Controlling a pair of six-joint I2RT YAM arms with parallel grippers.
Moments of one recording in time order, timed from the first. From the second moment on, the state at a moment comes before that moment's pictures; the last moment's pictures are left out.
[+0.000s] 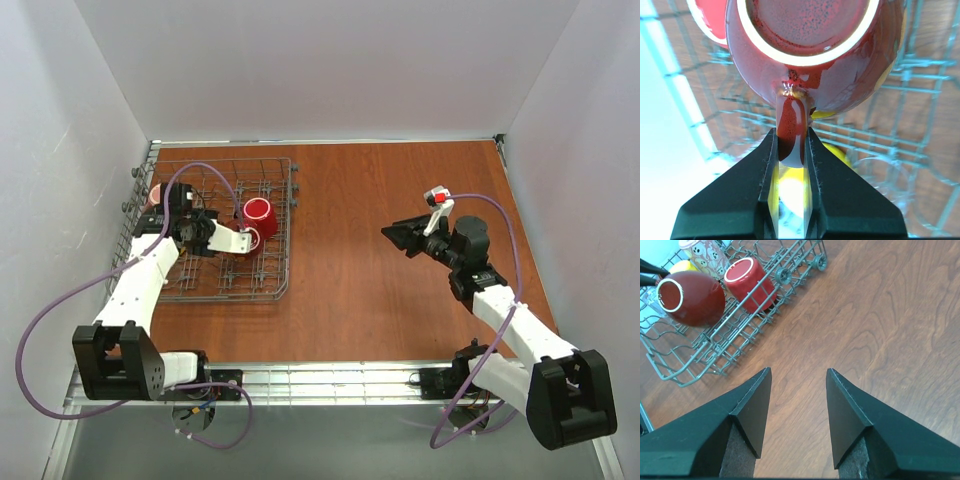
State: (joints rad) left arm -0.02 1.27 1.04 -0.78 0.31 1.69; right arm 0.27 1.01 0.49 0.33 -0.54 0.26
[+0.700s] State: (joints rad) left arm -0.12 0.95 0.90 -0.41 0.43 1.98; right arm 0.30 1.17 0.82 0.14 -0.81 0.12
